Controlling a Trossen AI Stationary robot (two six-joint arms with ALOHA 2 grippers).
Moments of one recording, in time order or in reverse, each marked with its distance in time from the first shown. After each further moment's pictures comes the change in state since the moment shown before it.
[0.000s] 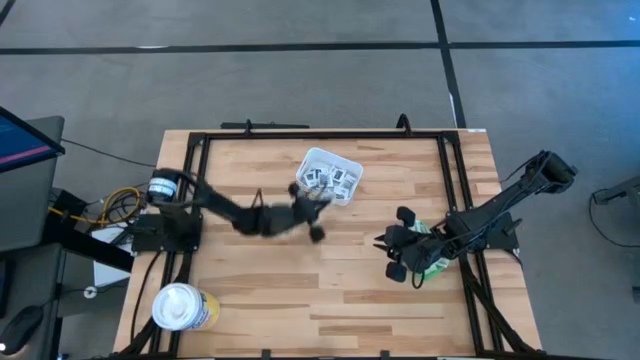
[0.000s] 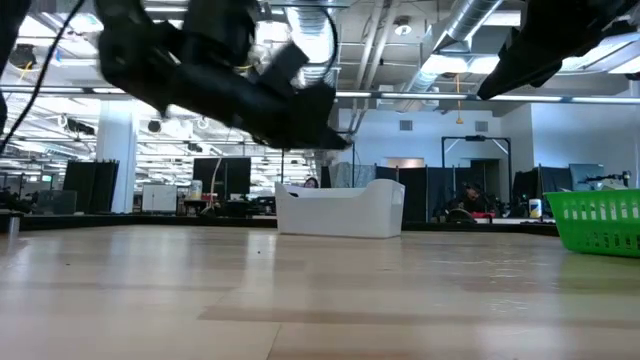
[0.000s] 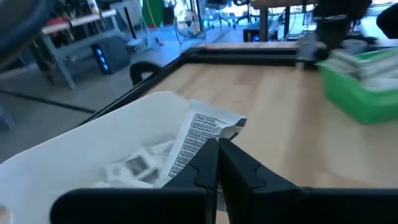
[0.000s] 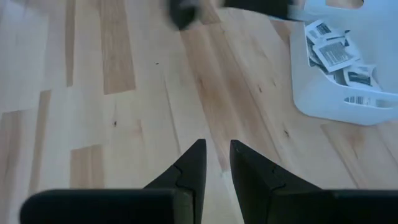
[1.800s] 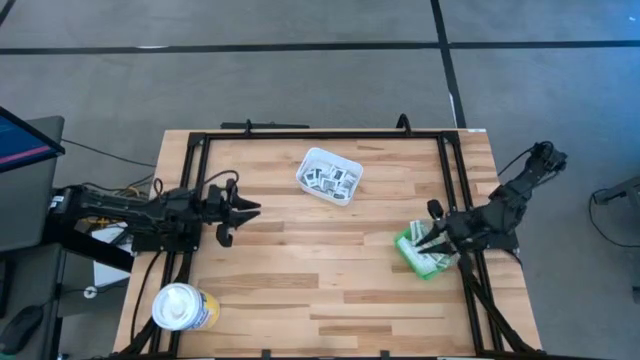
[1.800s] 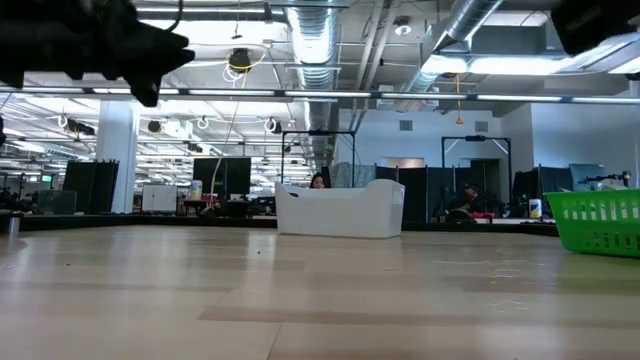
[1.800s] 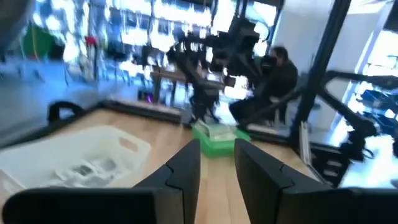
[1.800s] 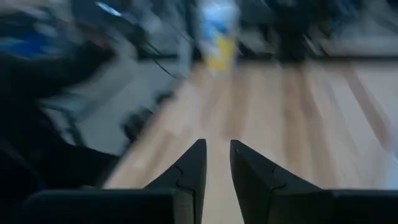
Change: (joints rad) left arm 0.057 -1.371 -0.625 -0.454 0.517 -0.232; right arm 0.172 -0.781 -0.311 0.150 -0.217 -0.357
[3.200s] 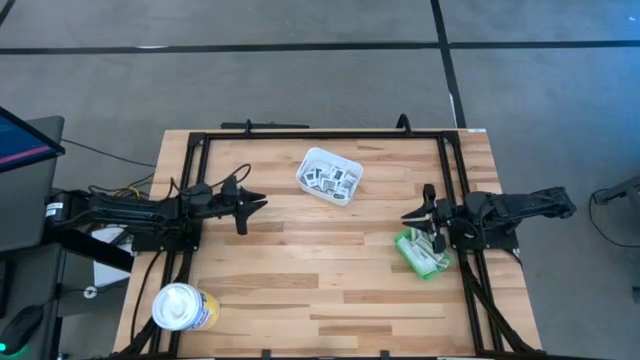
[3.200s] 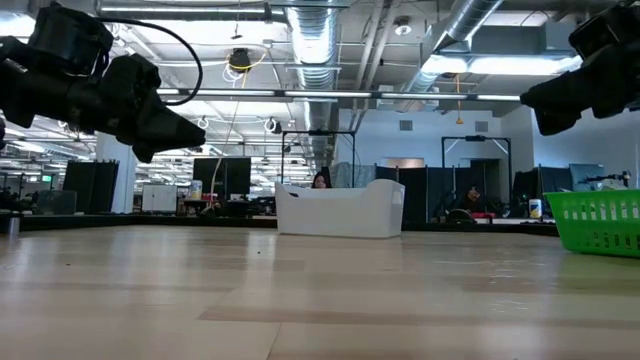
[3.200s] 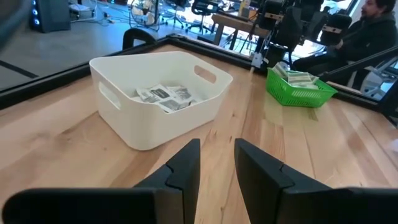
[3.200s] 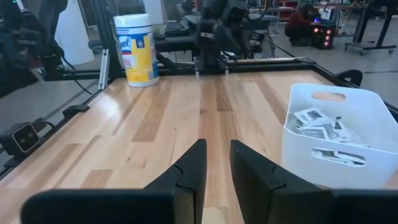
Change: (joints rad) left arm 0.235 0.266 -0.093 0.107 0.015 -0.039; right arm -0.513 -0.417 -0.399 0.118 -0.204 -0.142
